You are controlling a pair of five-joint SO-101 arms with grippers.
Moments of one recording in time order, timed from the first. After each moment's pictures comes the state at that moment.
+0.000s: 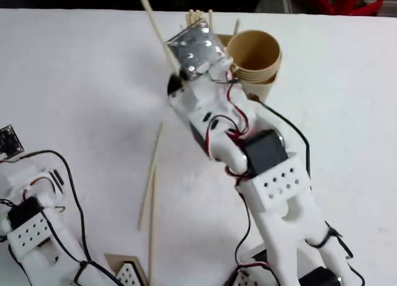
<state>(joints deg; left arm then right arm) -44.6 -56.7 74.9 47.3 -5.8 -32.2 -30.0 10.2 50.2 12.4</state>
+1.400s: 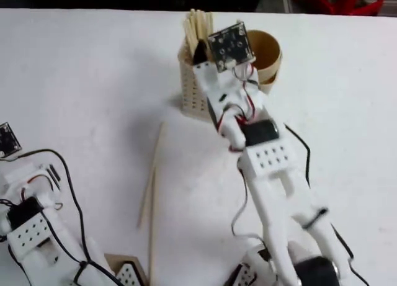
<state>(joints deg) -44.6 -56.7 74.9 43.2 -5.8 -22.2 -25.5 30.7 18.2 12.4</state>
